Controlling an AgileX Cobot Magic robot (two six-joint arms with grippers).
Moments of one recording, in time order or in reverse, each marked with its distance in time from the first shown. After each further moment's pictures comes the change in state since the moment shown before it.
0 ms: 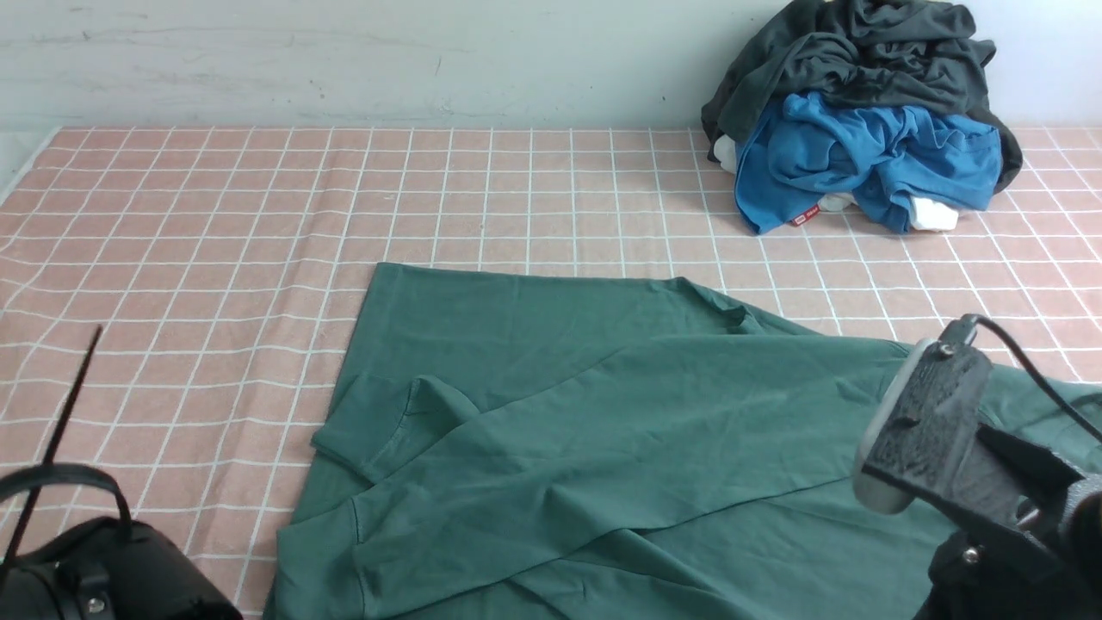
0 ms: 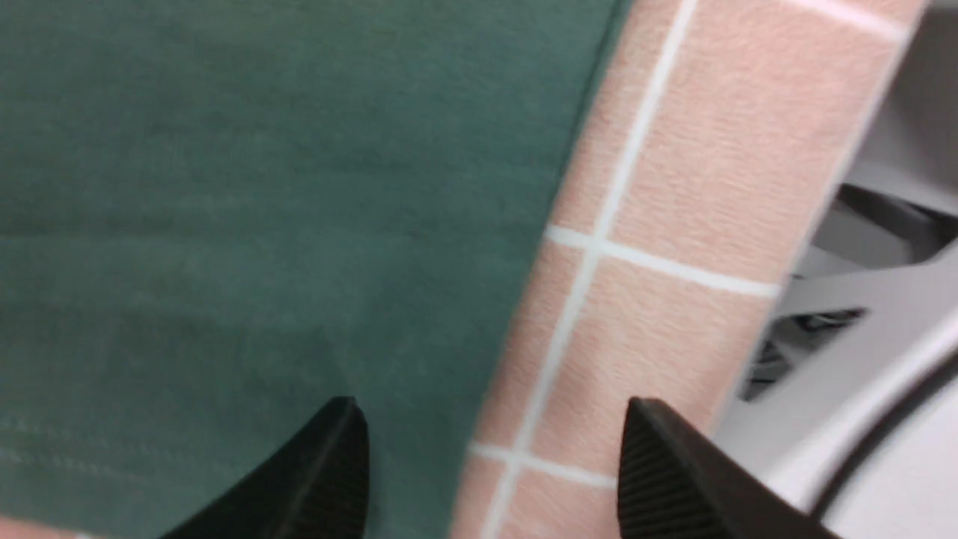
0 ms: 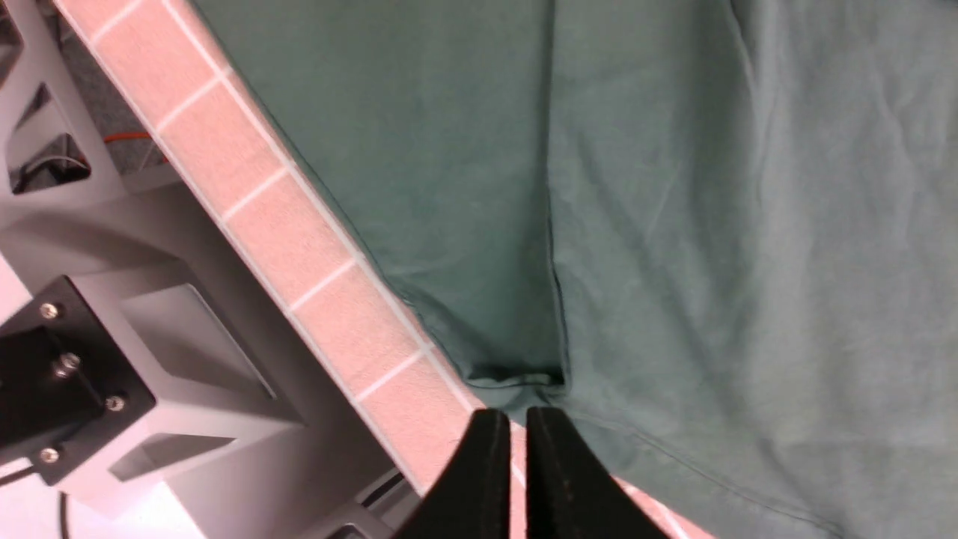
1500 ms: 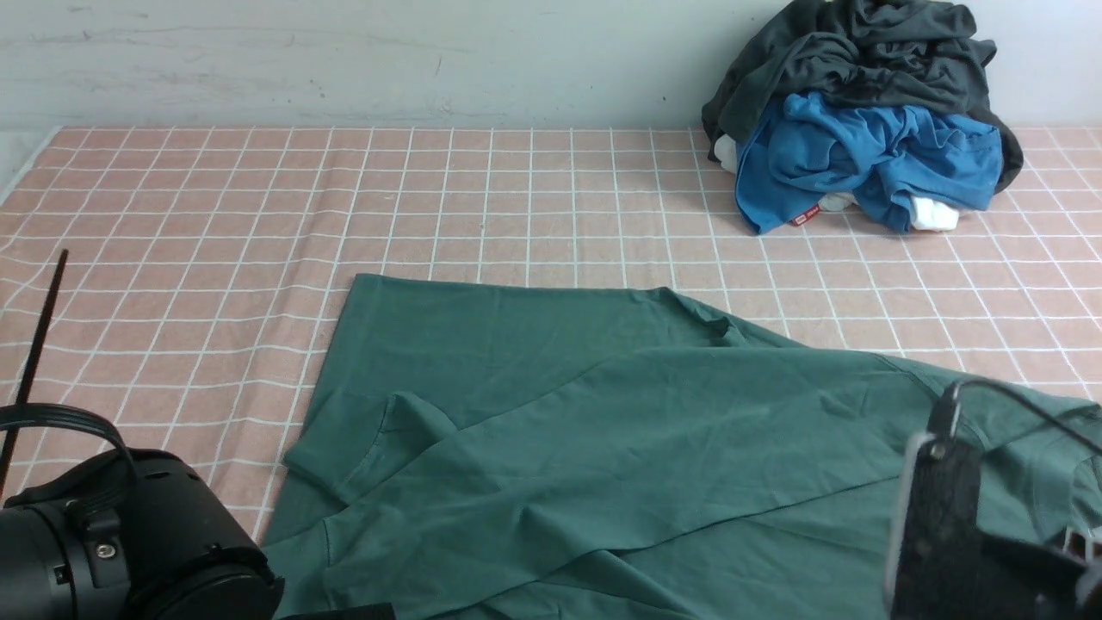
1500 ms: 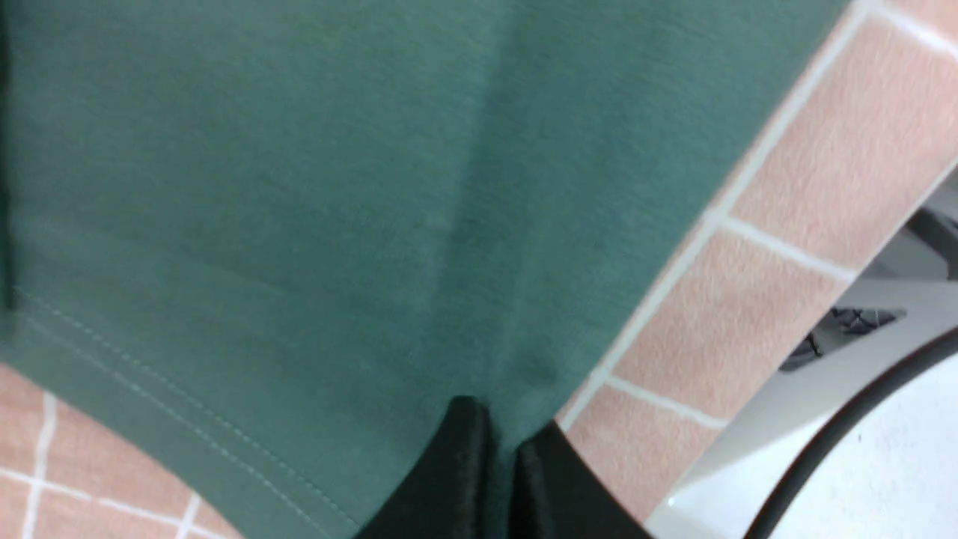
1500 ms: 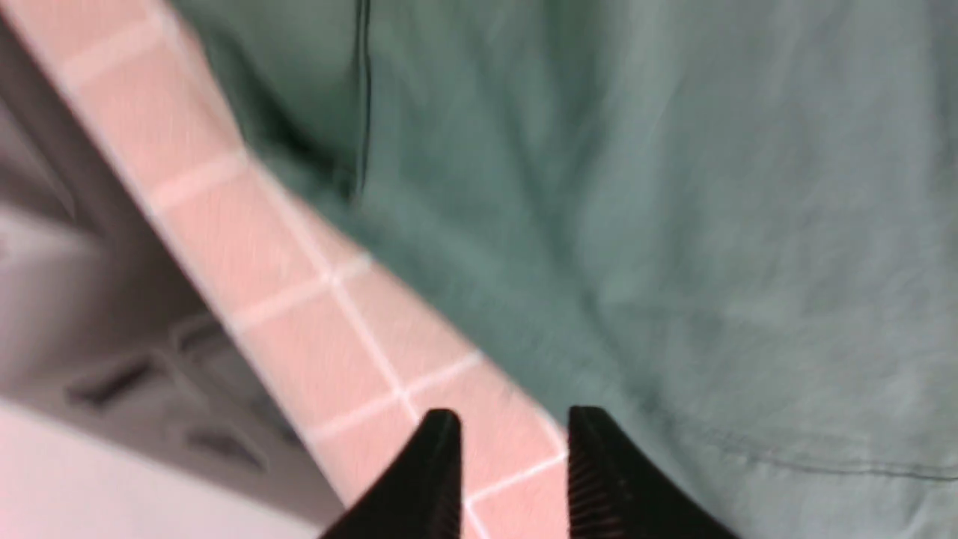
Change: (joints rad) right arm 0.000 -0.009 0.180 -0.158 -0.005 -0.207; left arm -0.003 -0.006 -0.140 0.117 0.202 -0.219
